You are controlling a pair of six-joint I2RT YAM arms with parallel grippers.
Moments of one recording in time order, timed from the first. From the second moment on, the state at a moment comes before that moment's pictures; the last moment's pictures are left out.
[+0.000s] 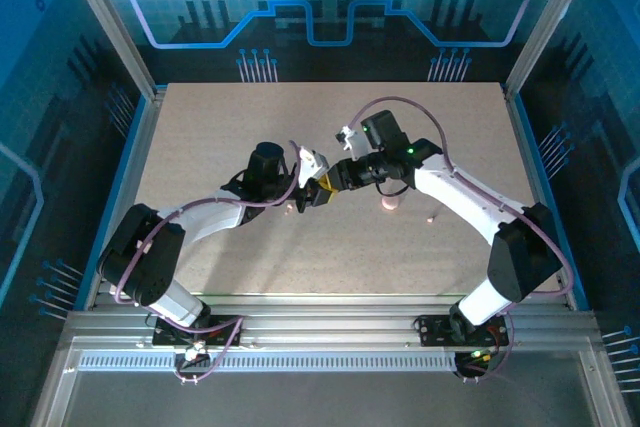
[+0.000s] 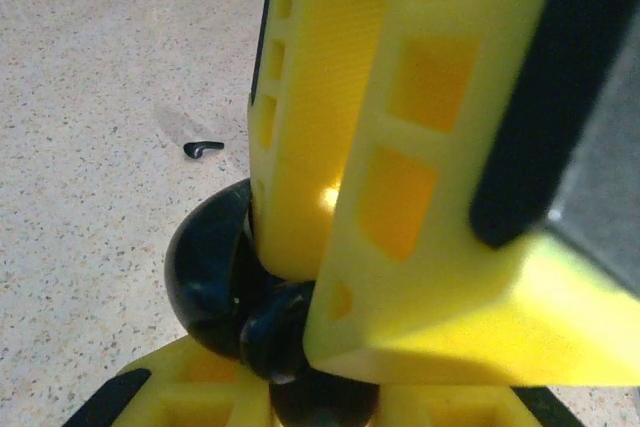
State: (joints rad) left arm -0.48 1.56 0.81 0.26 0.71 0.15; right arm 0.56 1.58 1.29 -0.60 -0.47 0.26
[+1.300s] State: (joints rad) left arm -0.48 1.54 0.80 0.30 0.70 0.15; right arm 0.57 1.49 1.20 -0.53 -0.39 0.31
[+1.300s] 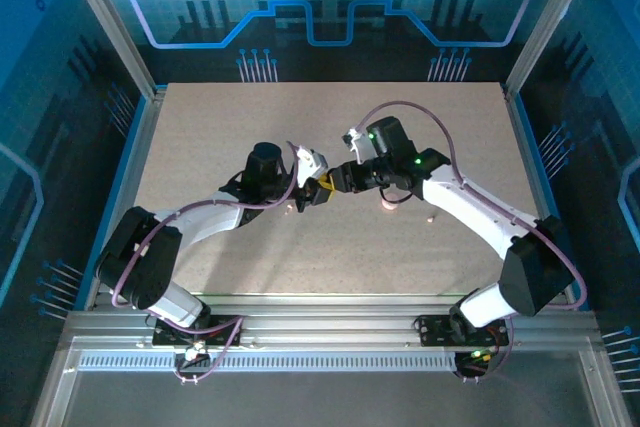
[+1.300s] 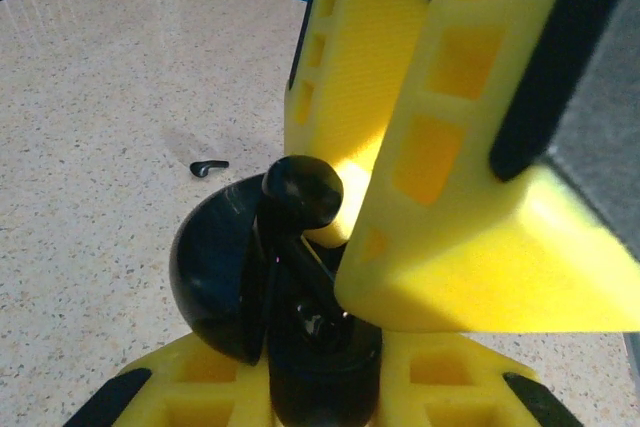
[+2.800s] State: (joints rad) left arm -0.48 1.58 0.78 0.28 0.65 0.15; right arm 0.53 1.45 1.04 -0.37 -0.36 0.40
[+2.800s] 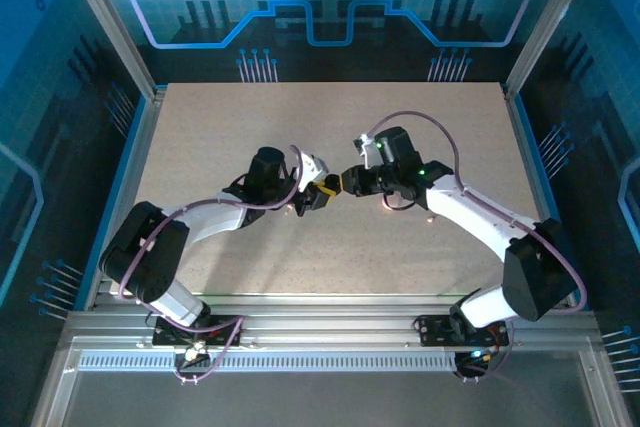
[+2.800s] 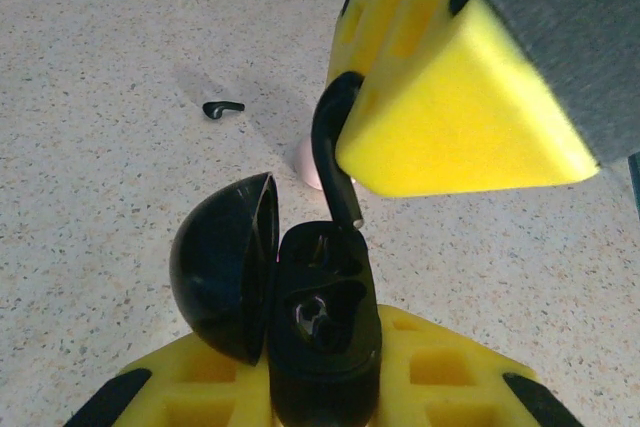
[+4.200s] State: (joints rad) left arm -0.48 1.53 0.74 0.66 0.80 -0.09; right arm 0.66 1.21 1.13 -0.45 -0.09 -0.21
